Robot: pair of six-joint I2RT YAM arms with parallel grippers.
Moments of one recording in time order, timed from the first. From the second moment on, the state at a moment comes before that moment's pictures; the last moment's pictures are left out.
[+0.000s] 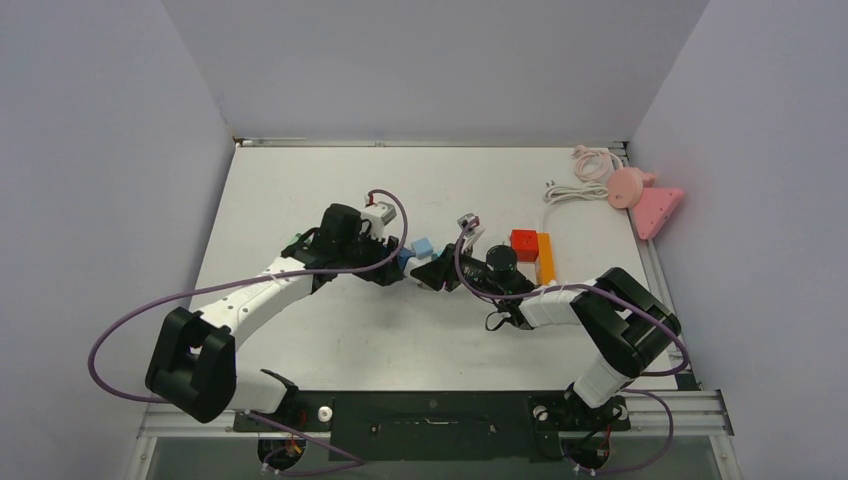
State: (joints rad) left arm -0.50 1.36 0.88 -0.30 0.31 -0.18; right arm 0.66 1.63 0.53 0.96 -0.41 0.65
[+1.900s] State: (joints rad) left arm -0.59 1.28 0.84 -0.27 0.10 -0.16; right arm 0.72 1.55 0.56 0.80 -0.32 0.62
